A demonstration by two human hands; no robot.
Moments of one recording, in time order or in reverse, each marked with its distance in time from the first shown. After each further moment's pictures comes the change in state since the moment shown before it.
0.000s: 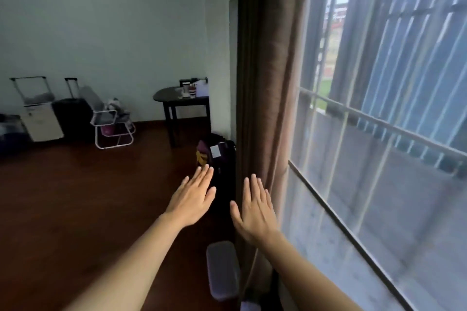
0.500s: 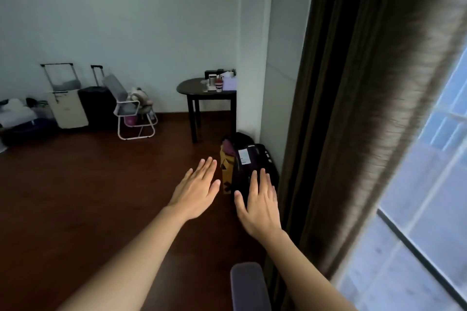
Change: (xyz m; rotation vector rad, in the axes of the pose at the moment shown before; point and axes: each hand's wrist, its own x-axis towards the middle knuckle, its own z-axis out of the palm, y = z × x) left_hand 0.151 -0.191 0.005 0.027 -0.010 -0.099; right_hand 0.217 -0.064 0.133 0.073 -0.019 0.042
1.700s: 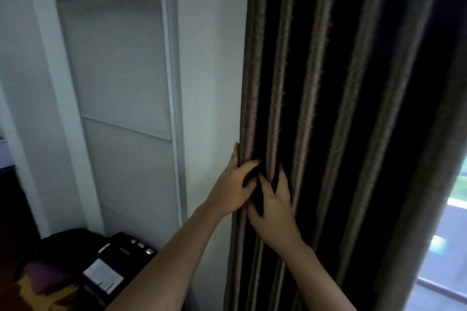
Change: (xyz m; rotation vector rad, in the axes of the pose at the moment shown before) left_hand 0.391 0.128 0.003 -0.915 -0.093 1.149; right_hand 0.251 0.050 -0.062 -0.248 0.647 0.471
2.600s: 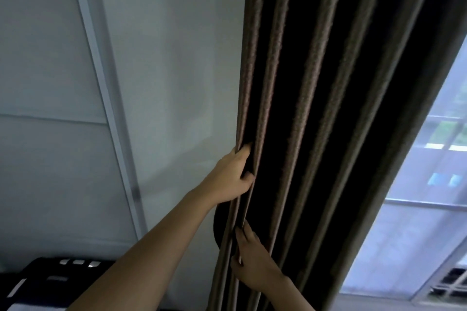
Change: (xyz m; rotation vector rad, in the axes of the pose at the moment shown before) left_hand -0.003 -0.039 -0.003 -0.217 -0.425 0.194; right_hand -0.091 0.018 0.123 -0.225 -0.491 0.494
